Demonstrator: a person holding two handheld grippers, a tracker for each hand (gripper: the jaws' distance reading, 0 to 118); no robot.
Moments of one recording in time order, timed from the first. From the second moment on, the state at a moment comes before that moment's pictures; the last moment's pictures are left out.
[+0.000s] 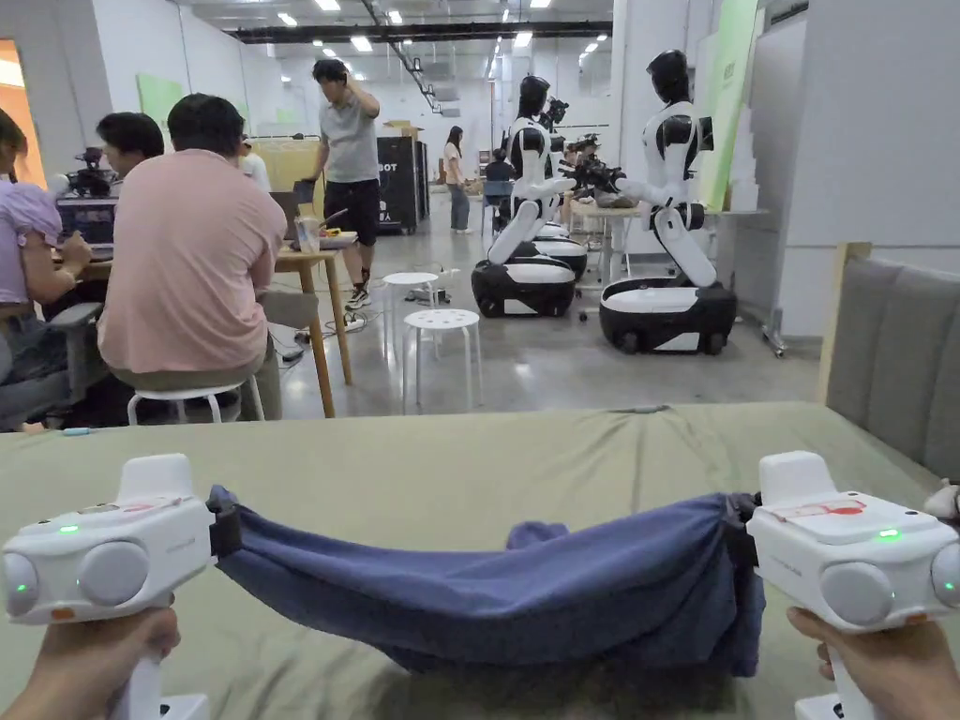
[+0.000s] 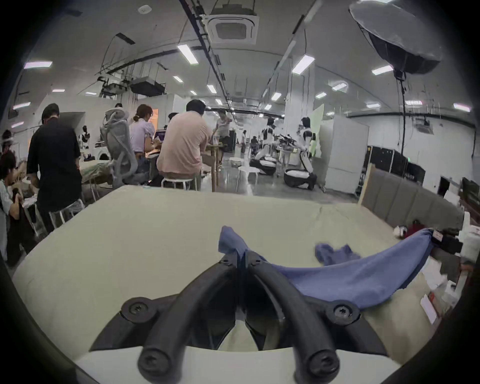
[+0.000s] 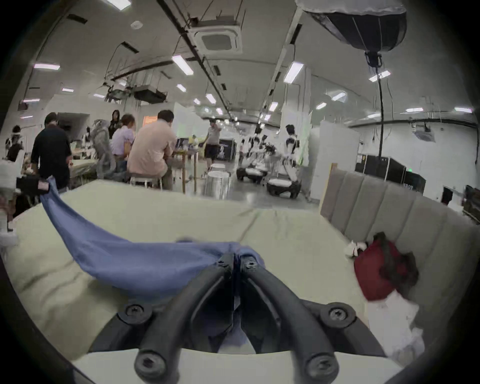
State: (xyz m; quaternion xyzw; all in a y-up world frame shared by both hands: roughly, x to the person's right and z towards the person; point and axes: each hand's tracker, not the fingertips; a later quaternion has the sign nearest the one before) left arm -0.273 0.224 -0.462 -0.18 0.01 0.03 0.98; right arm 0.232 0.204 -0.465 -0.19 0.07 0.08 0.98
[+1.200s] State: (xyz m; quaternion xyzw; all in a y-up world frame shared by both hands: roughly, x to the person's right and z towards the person) left arm -0.293 0.131 -0.389 -0.29 0.05 0.05 0.95; right arm 0.200 0.153 -0.378 -0.30 0.11 0.11 0.94
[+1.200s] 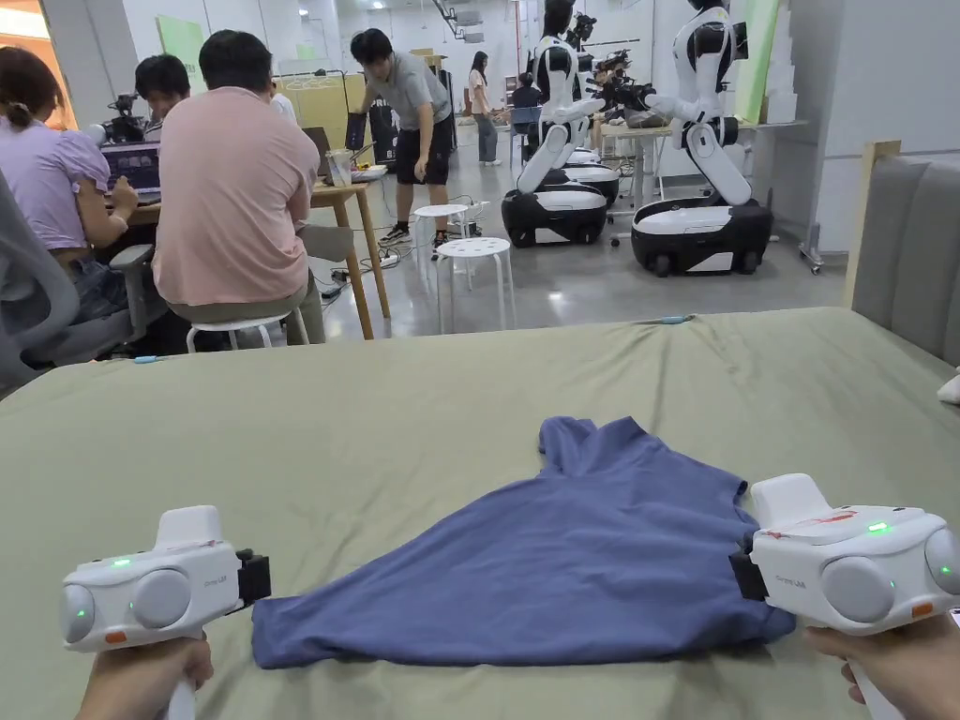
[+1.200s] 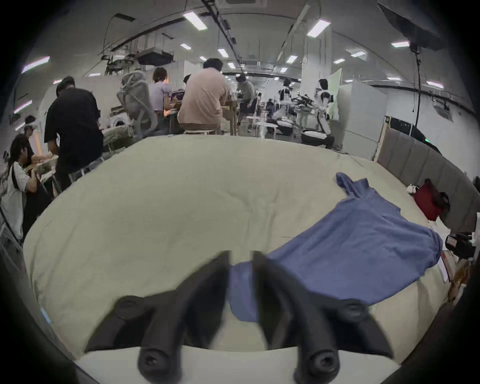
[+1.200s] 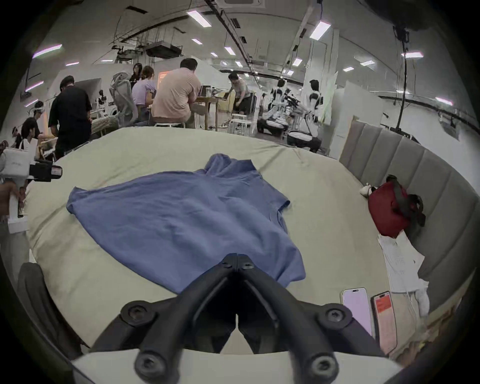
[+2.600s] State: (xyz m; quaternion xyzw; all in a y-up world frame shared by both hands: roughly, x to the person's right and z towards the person) left arm -0.253 0.094 -0.546 -0.33 -0.02 -0.02 0.94; right arm 0.172 0.091 -0.794 -0.39 0.16 0.19 0.89
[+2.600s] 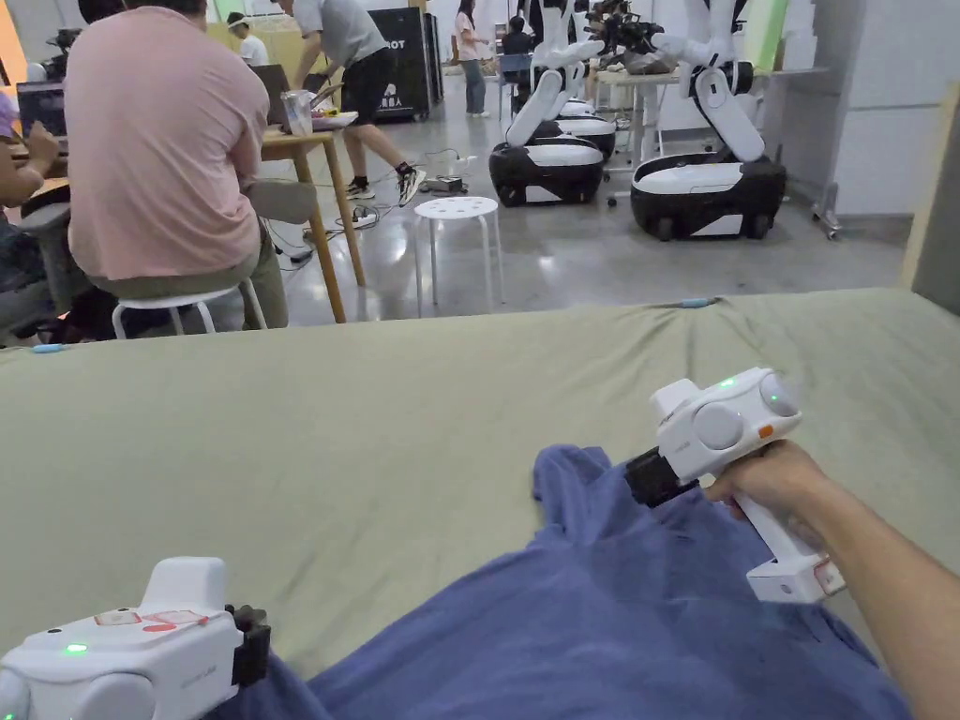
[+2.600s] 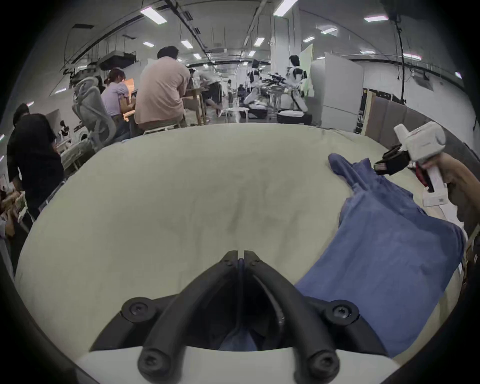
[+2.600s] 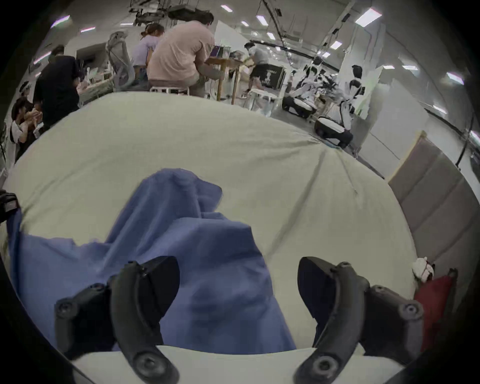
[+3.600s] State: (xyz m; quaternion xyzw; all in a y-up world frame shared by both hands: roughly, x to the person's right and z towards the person) left arm -0.277 0.483 -0.607 -0.09 0.05 -0.03 0.99; right arm 0.230 0.516 -0.675 -0.12 0.01 0.17 0.98
